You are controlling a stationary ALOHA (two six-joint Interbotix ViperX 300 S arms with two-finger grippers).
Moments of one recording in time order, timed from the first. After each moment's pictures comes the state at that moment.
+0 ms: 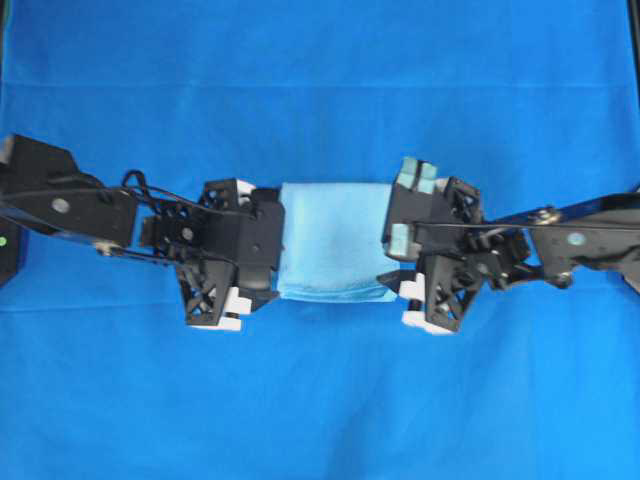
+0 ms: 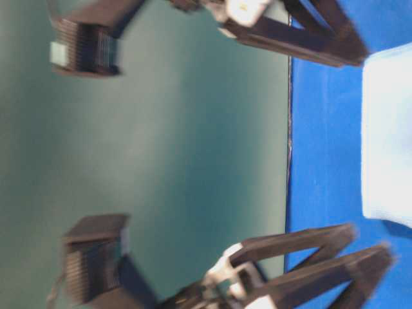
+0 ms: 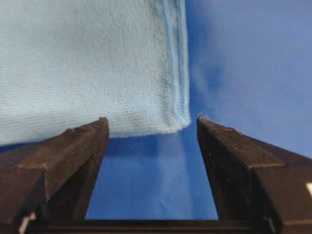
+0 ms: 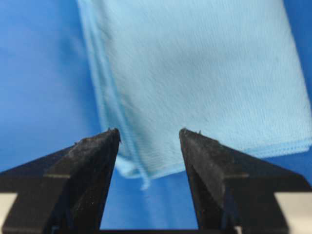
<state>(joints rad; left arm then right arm) -0.10 -0.04 0.68 -0.02 0.14 0.01 0.18 -0.12 0.68 -0.48 0.42 0.83</state>
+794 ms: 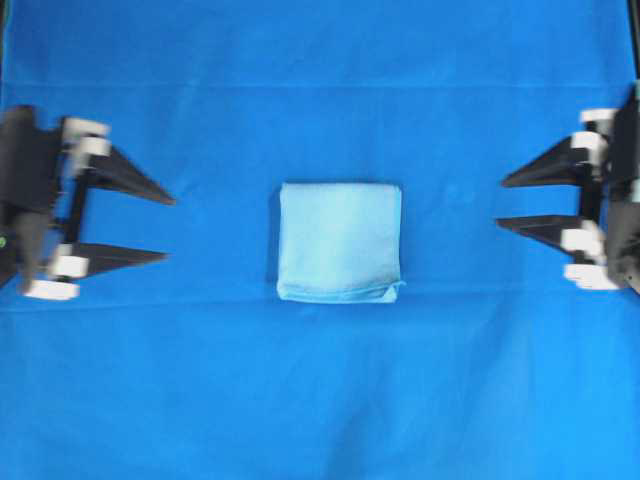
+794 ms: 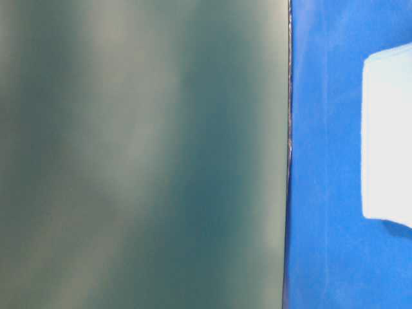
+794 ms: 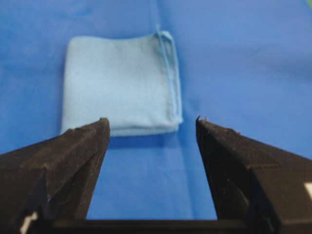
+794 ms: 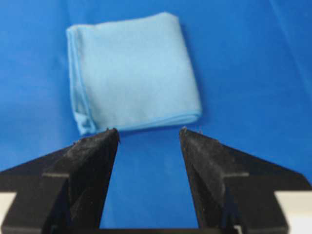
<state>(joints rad) -0.07 -0.80 1.04 -0.02 0.09 0.03 0.19 -0.84 0.99 -0.64 0.51 0.83</state>
